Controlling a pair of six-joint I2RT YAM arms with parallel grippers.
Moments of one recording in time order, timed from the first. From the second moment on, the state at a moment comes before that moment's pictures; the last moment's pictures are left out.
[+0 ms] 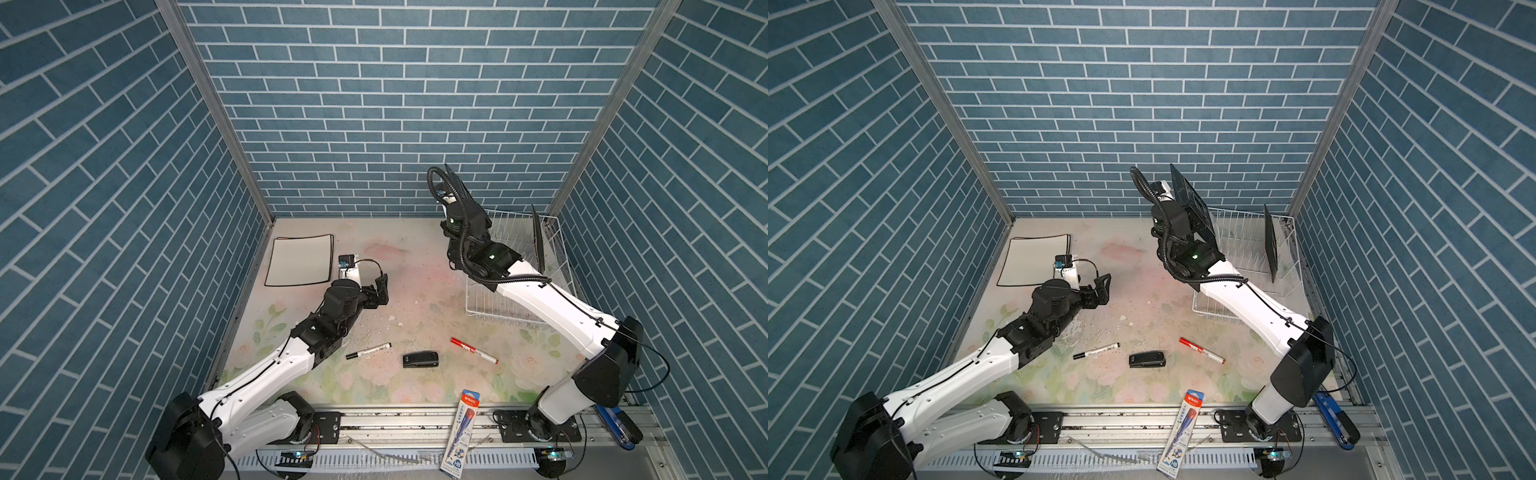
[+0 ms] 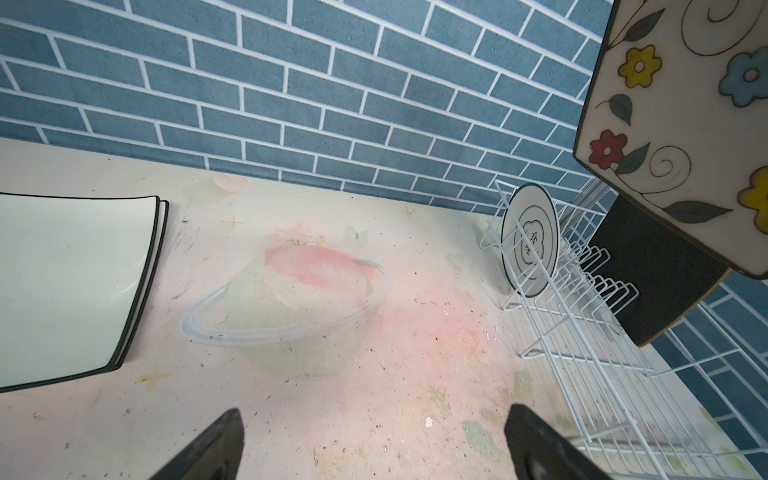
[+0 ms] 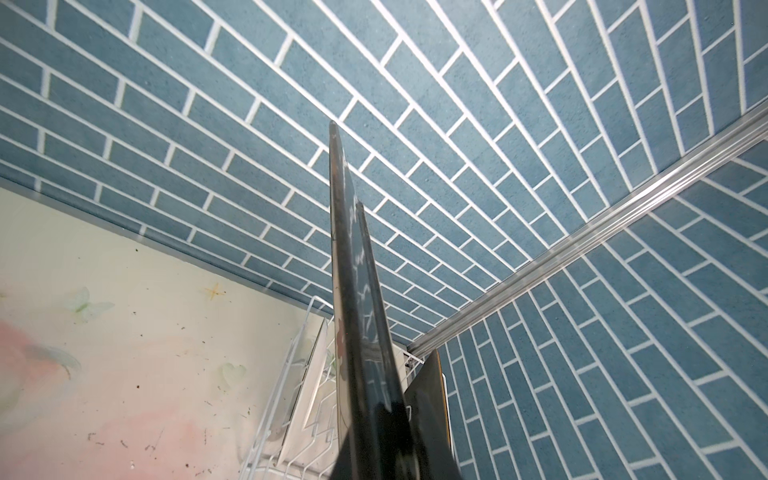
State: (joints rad) left arm -0.64 1.04 0.64 0.07 -0.29 -0.46; right arm 0.81 1.58 1.57 -0.19 0.96 -0.54
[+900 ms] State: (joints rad) left arm -0.57 0.96 0.62 0.03 -0.27 -0.55; right arm 0.78 1.66 1.66 -0.50 0.37 0.18
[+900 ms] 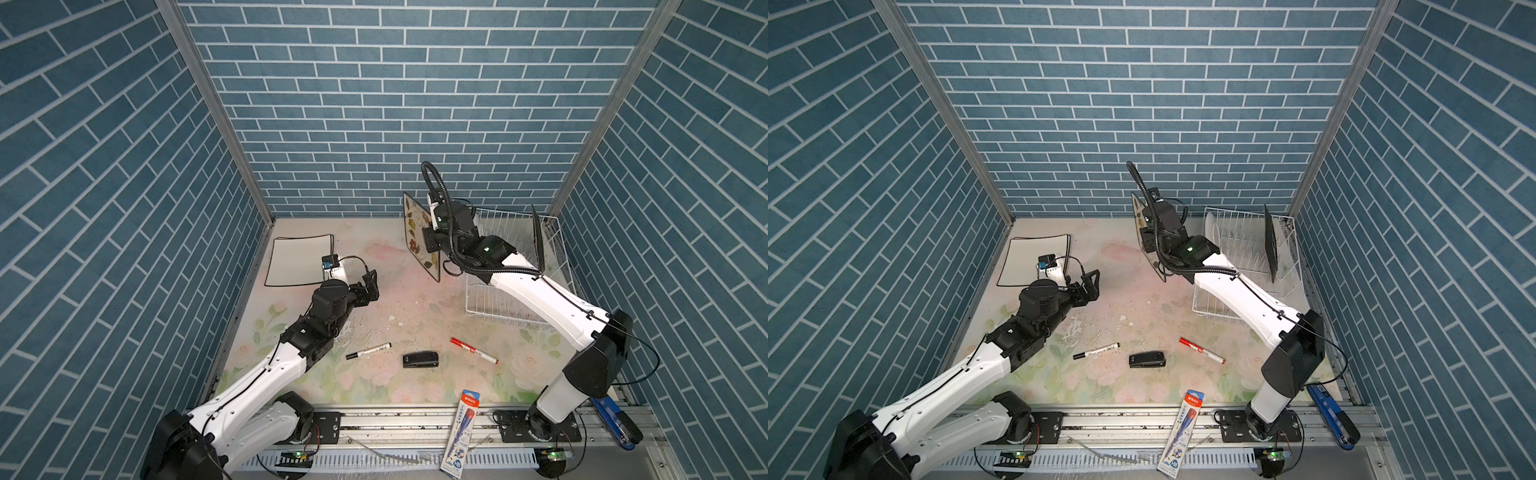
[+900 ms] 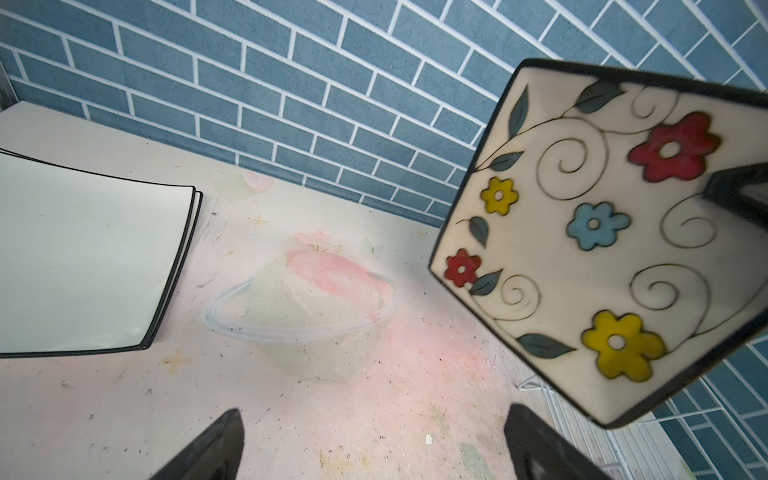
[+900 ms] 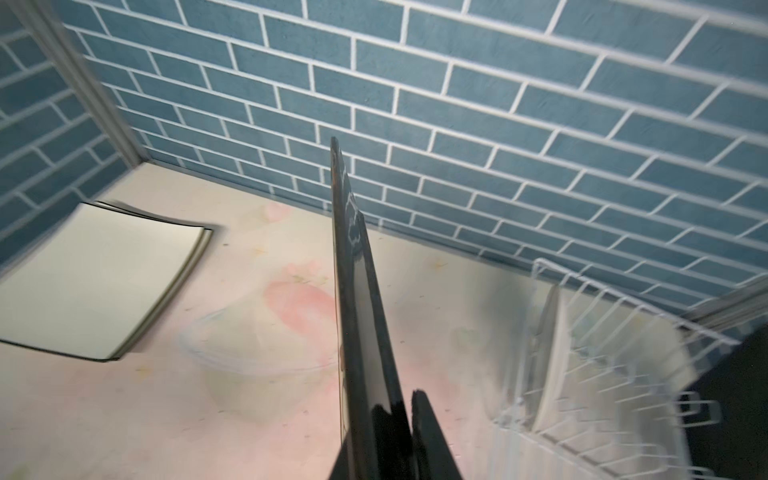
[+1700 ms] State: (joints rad) left arm -0.22 0.89 0.58 0.05 0.23 -0.93; right arm 0.58 1.66 1.13 0.30 -0.23 0.96
